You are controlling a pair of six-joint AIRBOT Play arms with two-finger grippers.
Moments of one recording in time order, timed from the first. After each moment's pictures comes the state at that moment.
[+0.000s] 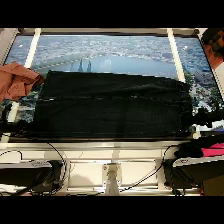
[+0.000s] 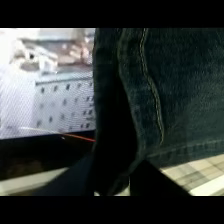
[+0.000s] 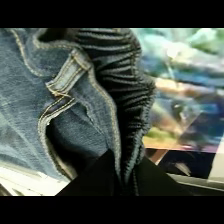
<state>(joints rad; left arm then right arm) 0.93 -1.59 0.95 1.18 -1.40 -0.74 -0.88 -1.70 1.18 -1.16 1.54 1.09</state>
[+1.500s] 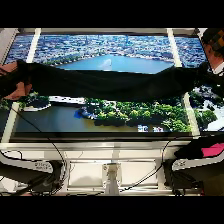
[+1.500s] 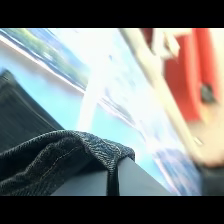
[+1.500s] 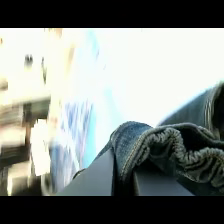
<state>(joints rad) 0.48 -1.65 1.24 0.07 -0.68 -0.89 -0.57 -1.63 1.30 -0.33 0.83 1.31</state>
